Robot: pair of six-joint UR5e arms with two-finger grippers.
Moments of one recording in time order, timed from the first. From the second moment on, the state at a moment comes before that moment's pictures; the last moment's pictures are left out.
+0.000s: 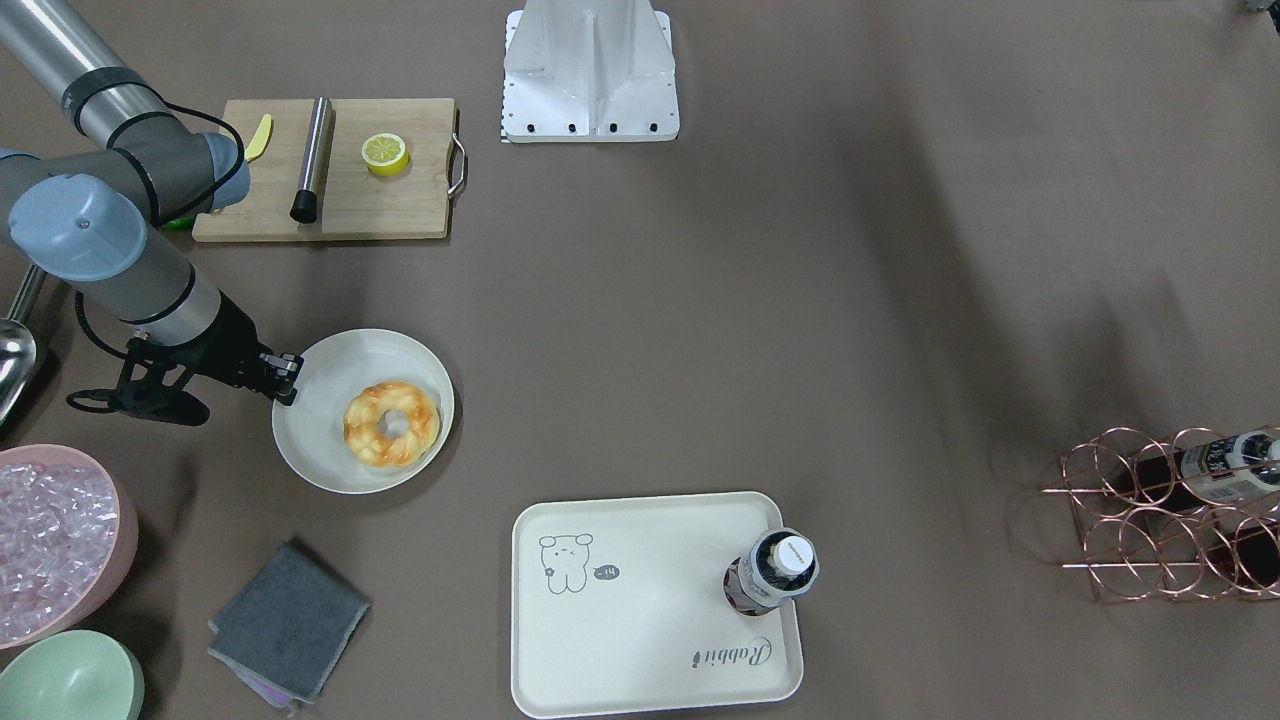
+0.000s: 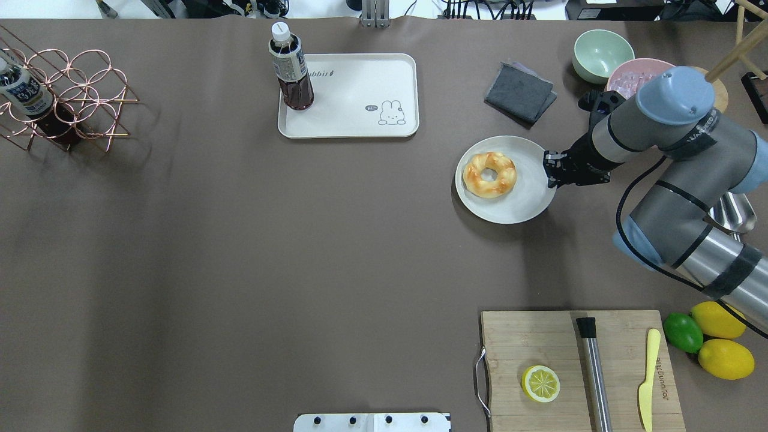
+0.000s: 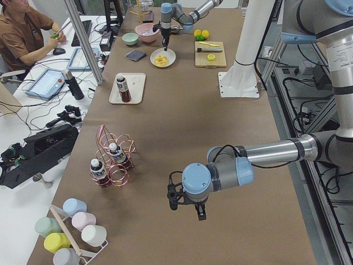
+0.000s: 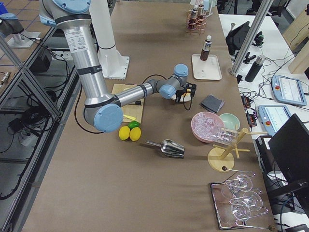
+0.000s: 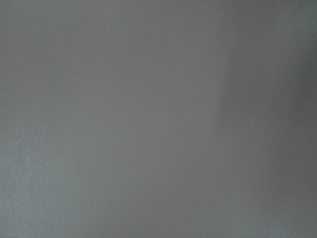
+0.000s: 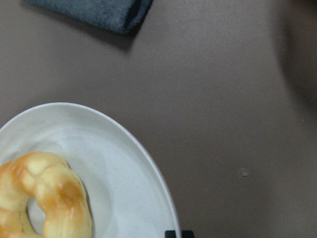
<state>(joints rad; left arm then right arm) -1.67 -1.24 -1.76 -1.47 -2.43 0.06 0.85 -1.27 1.57 -1.13 2.14 1.21</state>
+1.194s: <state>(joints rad) -1.67 -1.25 -1.76 -1.47 -2.43 0.06 0.76 -0.74 1.15 -0.95 1.90 2.03</state>
